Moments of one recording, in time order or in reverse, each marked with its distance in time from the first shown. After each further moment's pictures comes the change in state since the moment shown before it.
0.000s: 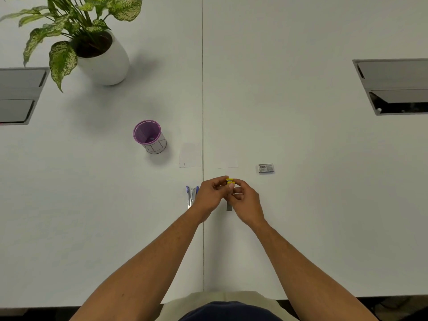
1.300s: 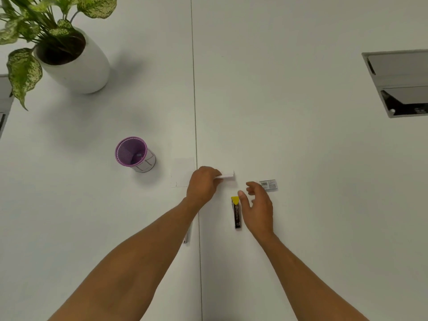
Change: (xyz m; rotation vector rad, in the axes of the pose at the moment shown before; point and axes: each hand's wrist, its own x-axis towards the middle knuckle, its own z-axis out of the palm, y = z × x) left_hand 0.135 0.007 -0.022 1.014 0.104 0.450; right_hand 0.058 0.008 -0.018 -0.248 0.306 -0.058
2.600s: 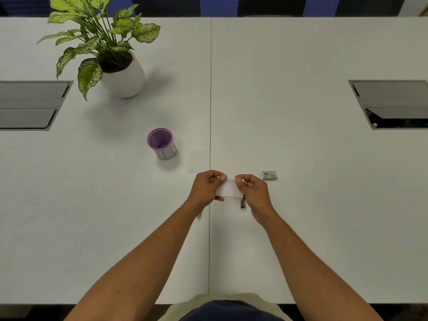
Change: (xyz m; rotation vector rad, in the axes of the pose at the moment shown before) left_hand -0.130 0.052 -0.069 -0.990 0.011 -0.347; right_hand -0.059 -0.055 -0.024 0.515 -0.258 0.171
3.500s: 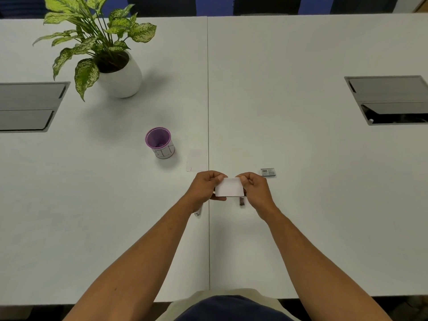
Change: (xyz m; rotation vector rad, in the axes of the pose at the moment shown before) left_hand -0.002 0.005 -0.004 -0.023 -0.118 -0.123; right_hand 0.002 -0.001 -0.008 -0.248 0.006 -0.090
